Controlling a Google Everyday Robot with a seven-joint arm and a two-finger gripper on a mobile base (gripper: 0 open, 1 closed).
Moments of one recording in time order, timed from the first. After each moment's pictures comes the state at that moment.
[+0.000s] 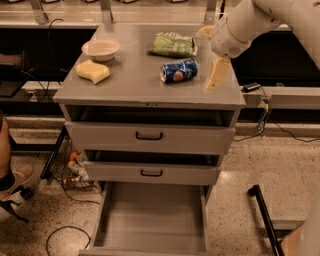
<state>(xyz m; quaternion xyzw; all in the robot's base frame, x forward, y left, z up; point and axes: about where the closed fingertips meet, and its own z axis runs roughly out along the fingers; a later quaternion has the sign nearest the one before) 0.696 -0.137 0.921 -0.71 0.62 -0.04 0.32</state>
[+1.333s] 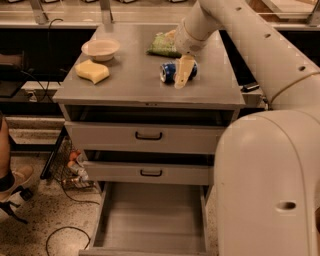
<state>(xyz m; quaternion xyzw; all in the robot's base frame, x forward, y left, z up) 0.770 -0.054 0.878 -0.76 0.59 -0.02 0.29</state>
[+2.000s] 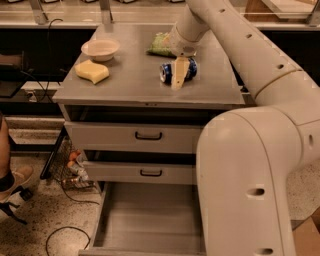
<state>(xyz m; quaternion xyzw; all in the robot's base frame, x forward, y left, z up) 0.781 -0.045 0.861 -0.75 0.61 -0.02 0.25</state>
